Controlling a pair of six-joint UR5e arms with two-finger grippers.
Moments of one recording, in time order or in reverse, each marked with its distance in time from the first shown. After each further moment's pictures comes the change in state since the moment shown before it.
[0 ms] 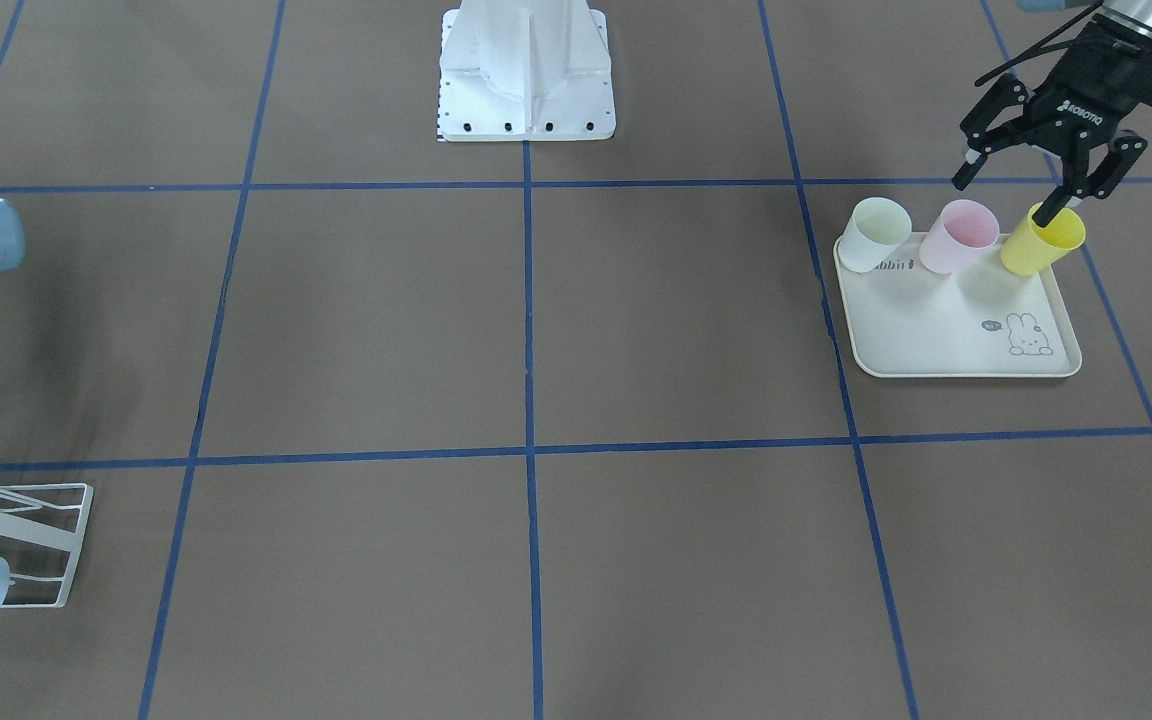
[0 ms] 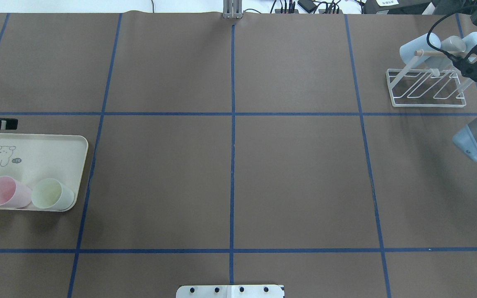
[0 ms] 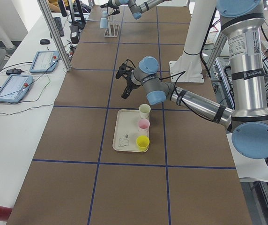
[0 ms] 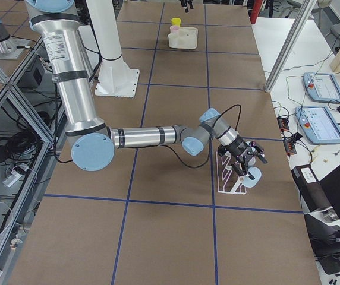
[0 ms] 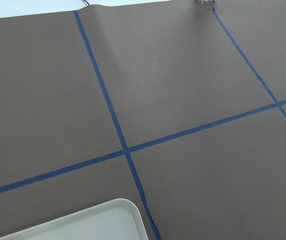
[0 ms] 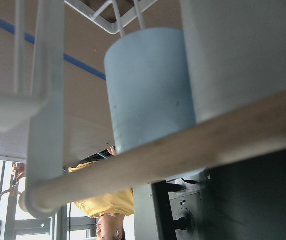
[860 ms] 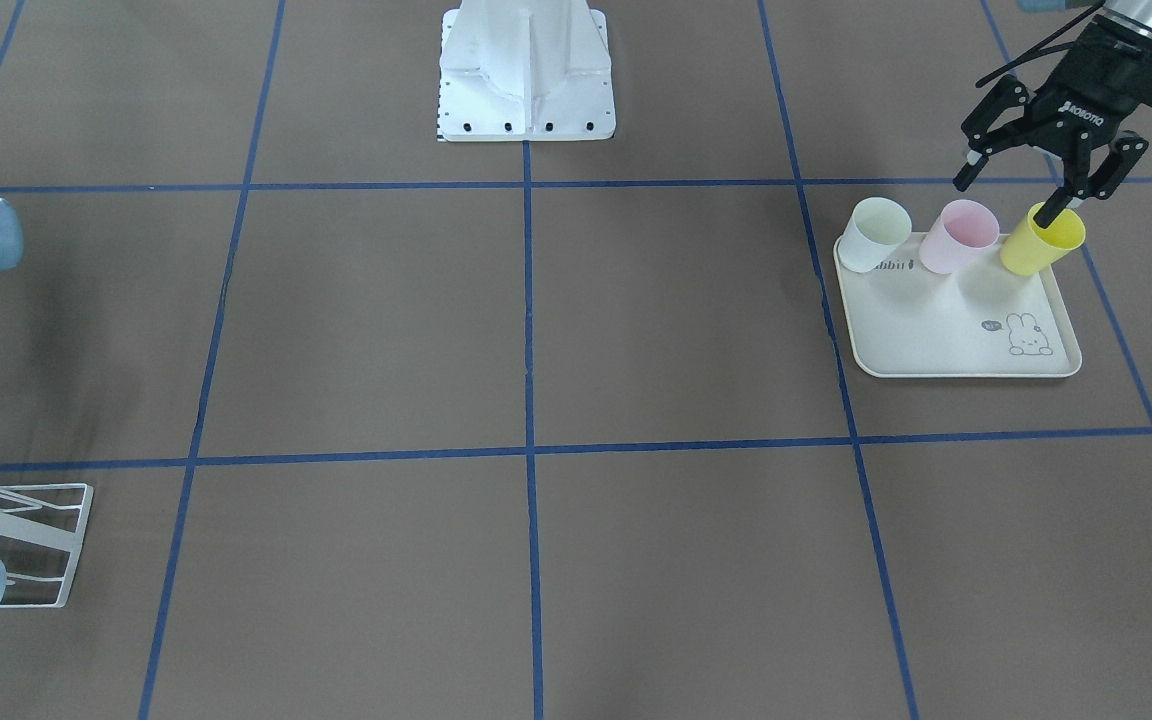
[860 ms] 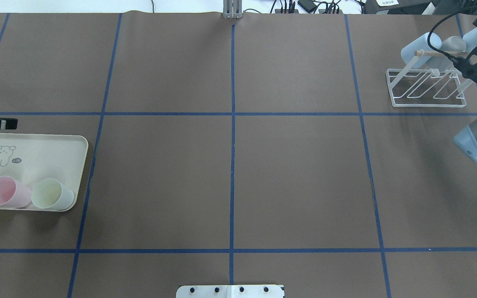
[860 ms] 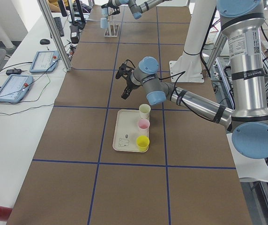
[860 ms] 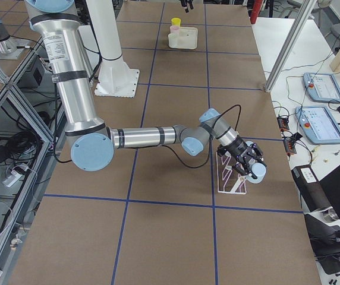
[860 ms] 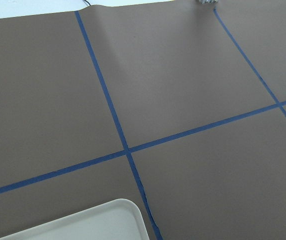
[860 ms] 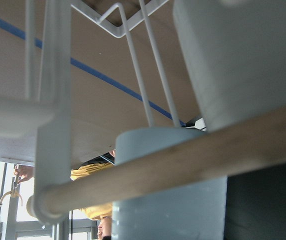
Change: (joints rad) left arm -0.001 0.000 0.003 0.000 0.002 -0.001; right arm 0.001 -0.007 -0.012 0.000 0.004 -0.005
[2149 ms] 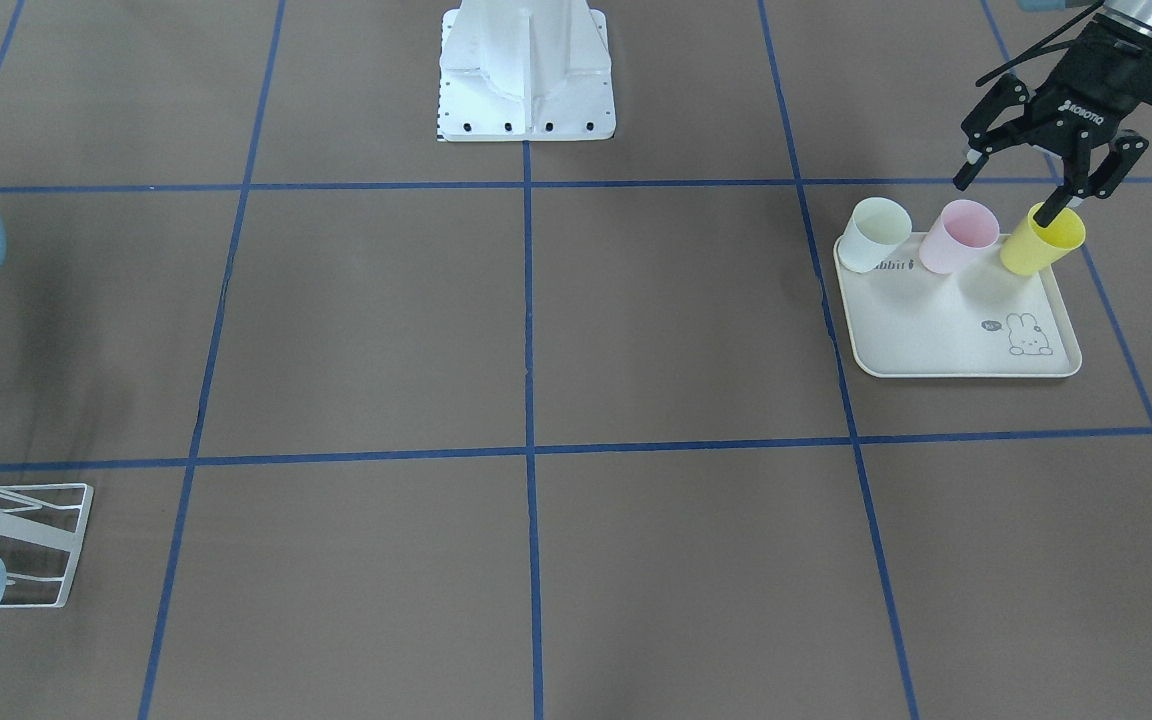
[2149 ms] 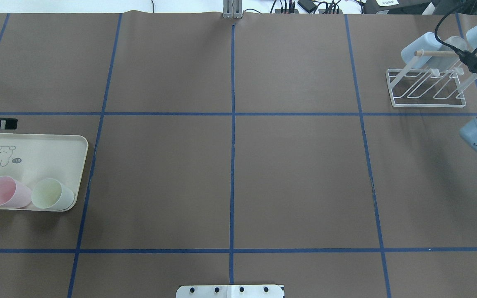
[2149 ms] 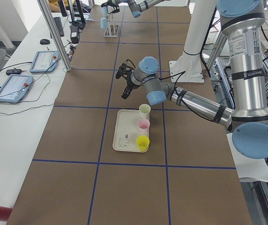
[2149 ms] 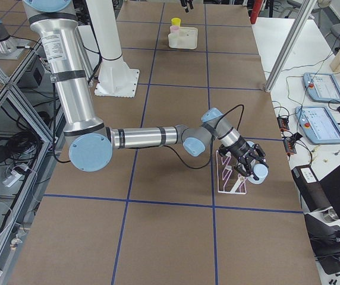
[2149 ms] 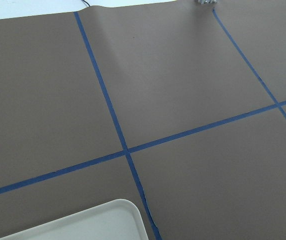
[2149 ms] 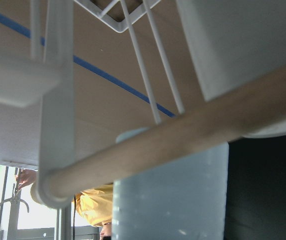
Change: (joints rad) left arm 0.000 0.001 -0.002 0.000 0.000 0.000; right arm 0.026 0.001 0.004 0.000 0.044 -0.004
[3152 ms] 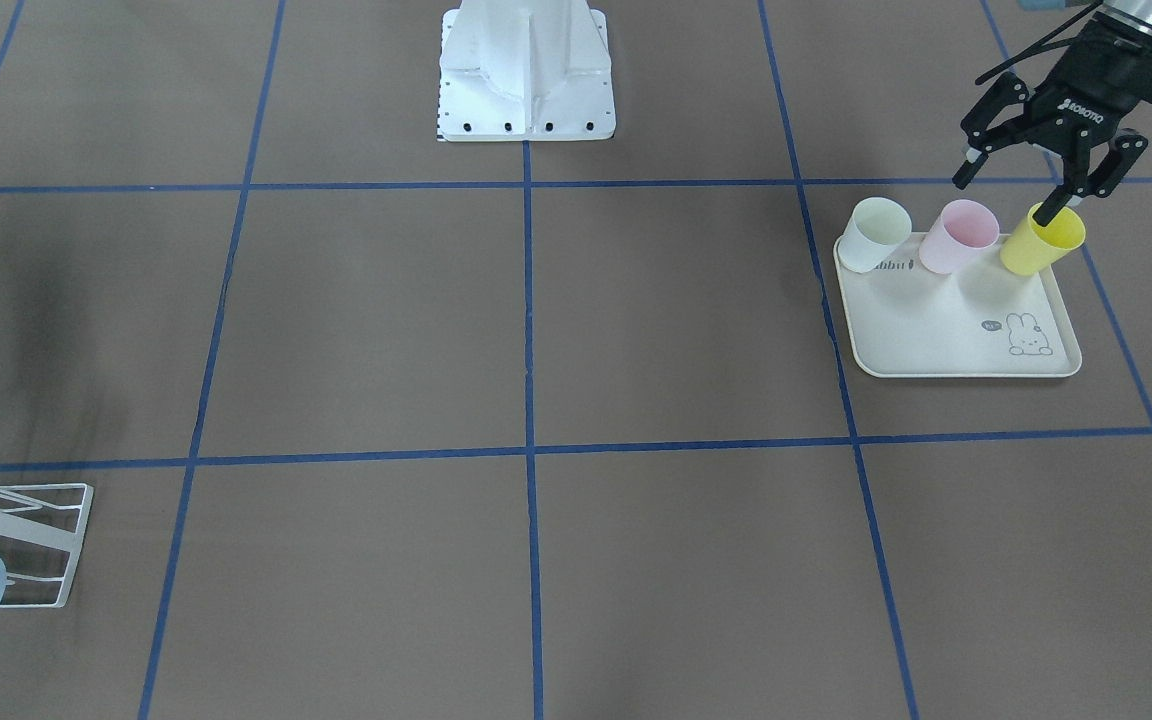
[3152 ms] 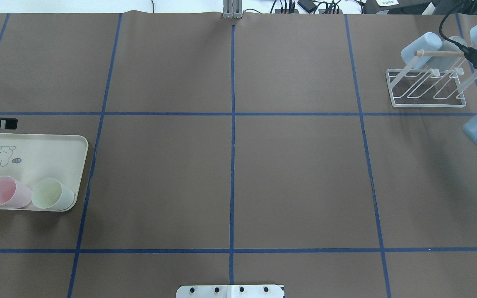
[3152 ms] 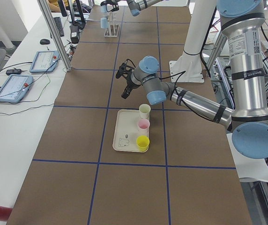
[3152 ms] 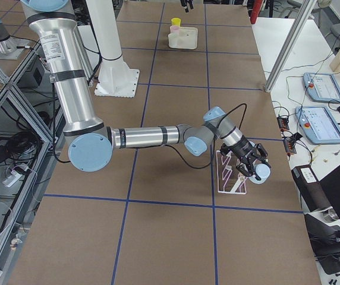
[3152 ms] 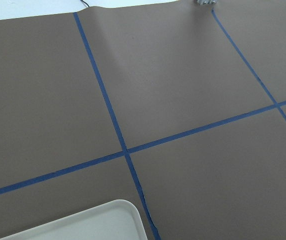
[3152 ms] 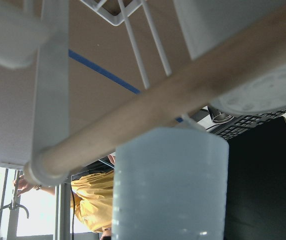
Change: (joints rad) left arm 0.000 -0.001 -0.002 0.000 0.000 0.000; right arm 0.027 0.012 -0.001 -0.003 0.043 -0.008
